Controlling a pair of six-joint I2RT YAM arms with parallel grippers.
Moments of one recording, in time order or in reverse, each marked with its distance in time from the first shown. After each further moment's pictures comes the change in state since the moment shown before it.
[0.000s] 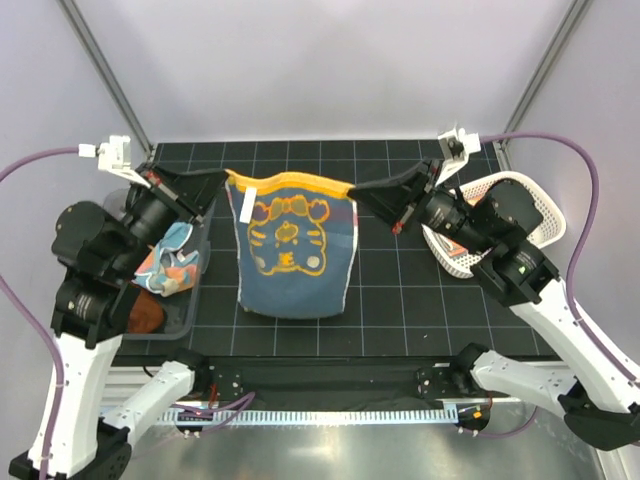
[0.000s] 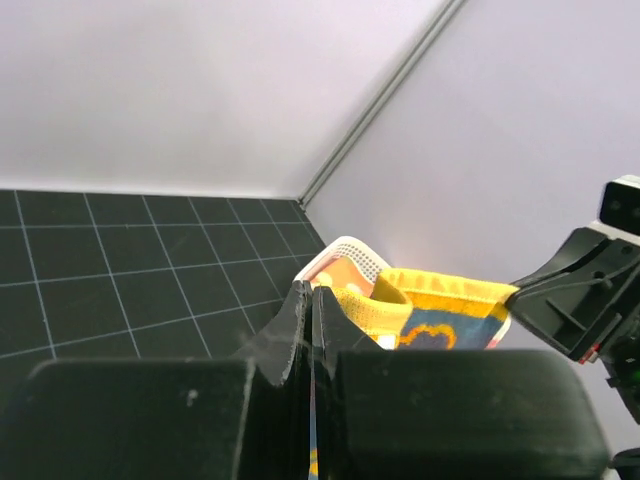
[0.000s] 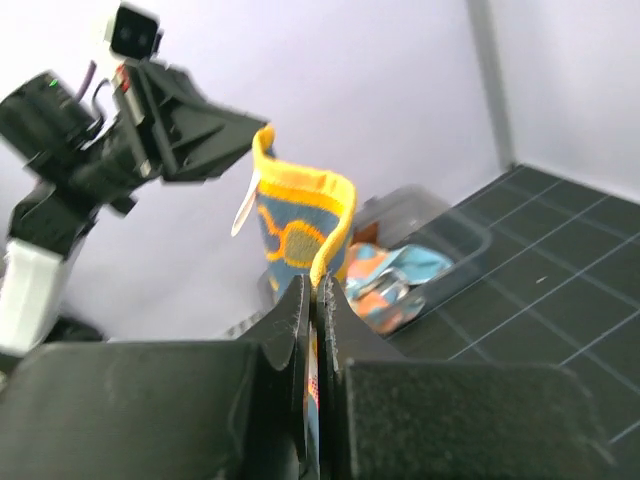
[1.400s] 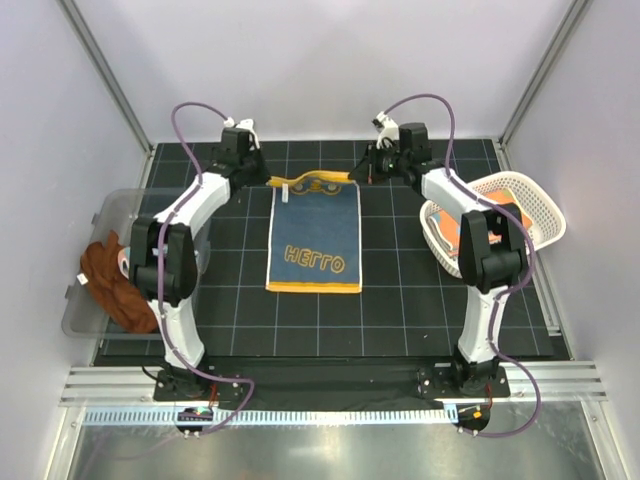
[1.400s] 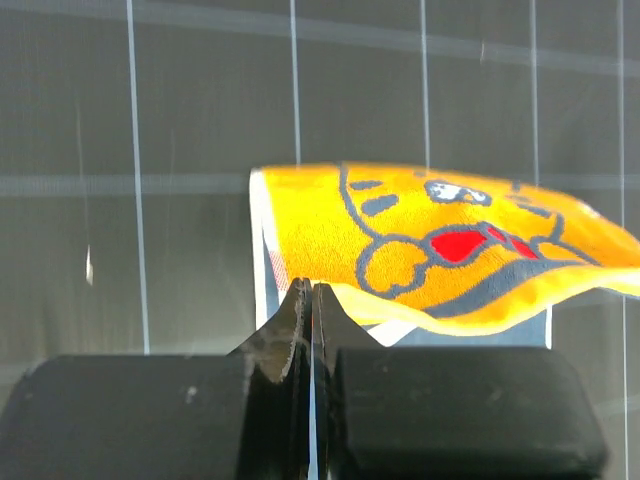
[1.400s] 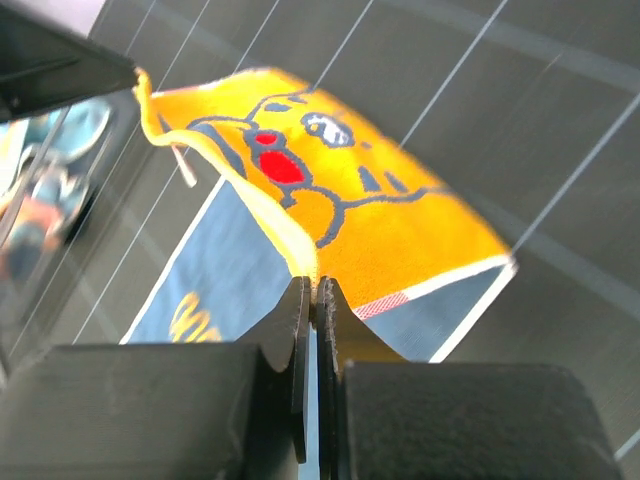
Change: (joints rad) left arm 0.094 1.160 0.216 0.151 -0.169 0.272; right arm -0.463 1.110 0.373 -0.033 -0.256 -0.309
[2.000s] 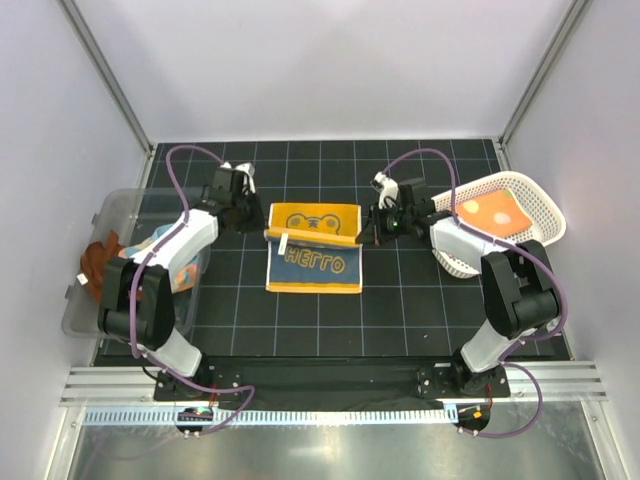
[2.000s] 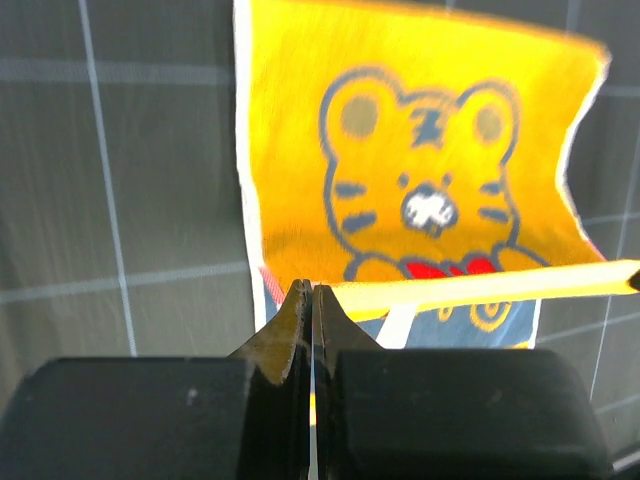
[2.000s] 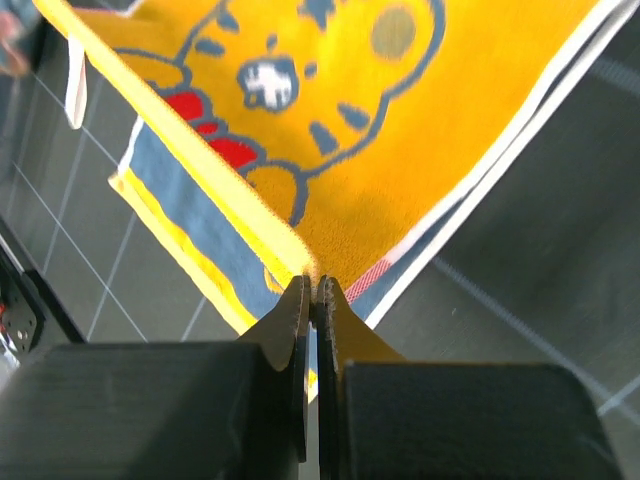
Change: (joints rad) left arm -0.035 -0.367 -0.444 -0.127 0.079 -0.058; right arm 0.087 -0.403 -0.616 -0.027 0.068 -0.021
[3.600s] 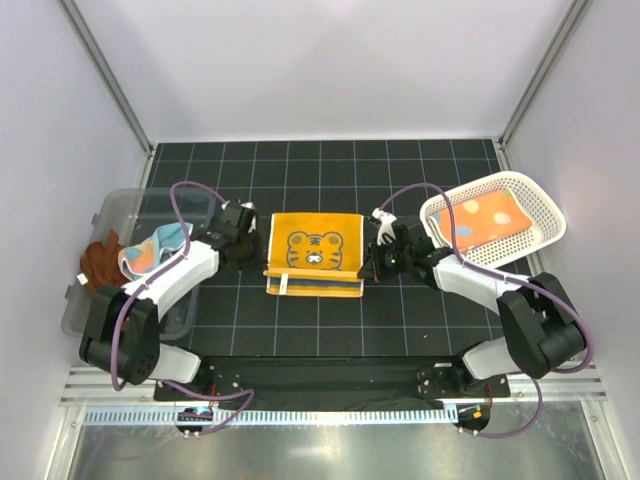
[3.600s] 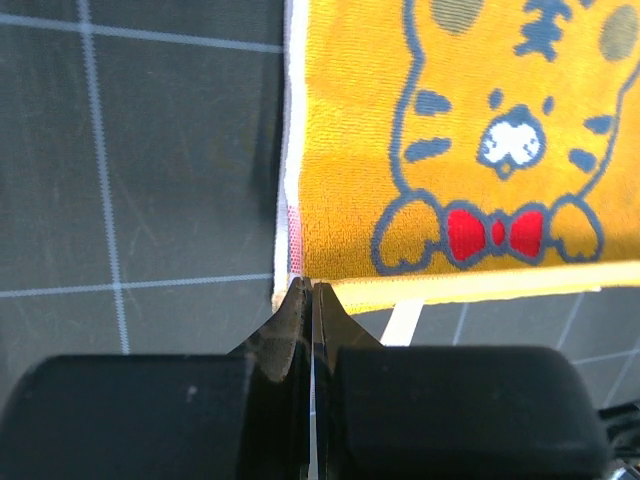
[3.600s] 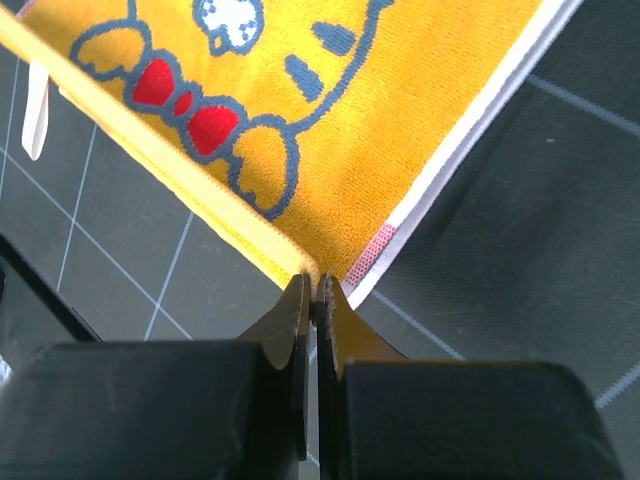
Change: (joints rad) left arm -0.112 -0.192 -0.273 -0.101 -0.082 -0.151; right arm 0.135 -0.227 -0.324 0.058 0.179 0.100
